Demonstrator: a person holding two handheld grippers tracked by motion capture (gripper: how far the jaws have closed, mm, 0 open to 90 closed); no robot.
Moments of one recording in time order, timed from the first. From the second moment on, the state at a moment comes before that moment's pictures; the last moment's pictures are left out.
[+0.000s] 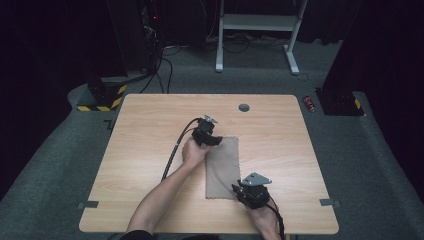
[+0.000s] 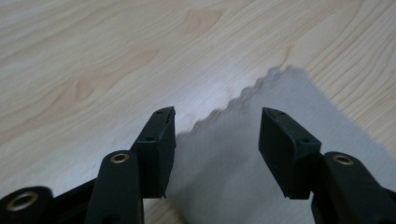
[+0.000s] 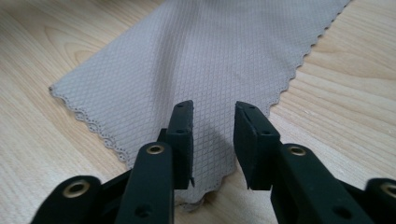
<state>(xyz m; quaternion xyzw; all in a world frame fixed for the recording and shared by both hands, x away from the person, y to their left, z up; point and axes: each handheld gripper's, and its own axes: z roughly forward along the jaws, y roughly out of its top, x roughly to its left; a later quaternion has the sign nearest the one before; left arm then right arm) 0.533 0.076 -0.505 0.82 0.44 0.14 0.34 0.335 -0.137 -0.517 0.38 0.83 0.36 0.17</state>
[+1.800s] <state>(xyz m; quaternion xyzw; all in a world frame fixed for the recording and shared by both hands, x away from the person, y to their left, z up) 0.447 0.117 -0.512 0.80 0.46 0.15 0.36 0.398 -0.152 -0.518 0.39 0.82 0.39 0.15</state>
